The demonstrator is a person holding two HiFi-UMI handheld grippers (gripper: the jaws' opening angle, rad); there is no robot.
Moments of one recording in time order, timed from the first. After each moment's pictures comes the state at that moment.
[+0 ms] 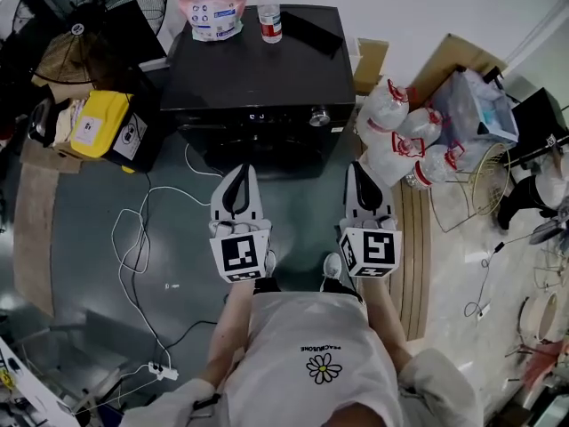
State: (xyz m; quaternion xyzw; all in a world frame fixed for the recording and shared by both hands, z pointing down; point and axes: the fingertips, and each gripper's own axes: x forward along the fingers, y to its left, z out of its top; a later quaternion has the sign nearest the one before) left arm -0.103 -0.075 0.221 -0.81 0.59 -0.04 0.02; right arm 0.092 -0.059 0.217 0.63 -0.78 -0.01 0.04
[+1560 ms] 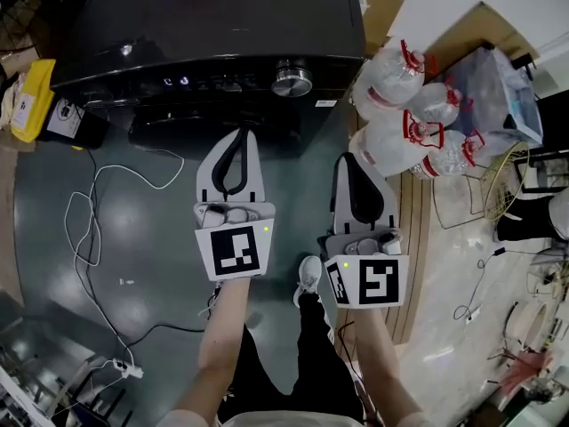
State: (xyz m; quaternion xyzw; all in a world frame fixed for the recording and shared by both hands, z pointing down) left arm 0.016 -0.191 0.420 -0.81 0.59 -0.05 0.02; right arm 0.147 -0.145 0.396 0.60 -0.80 0.00 0.03
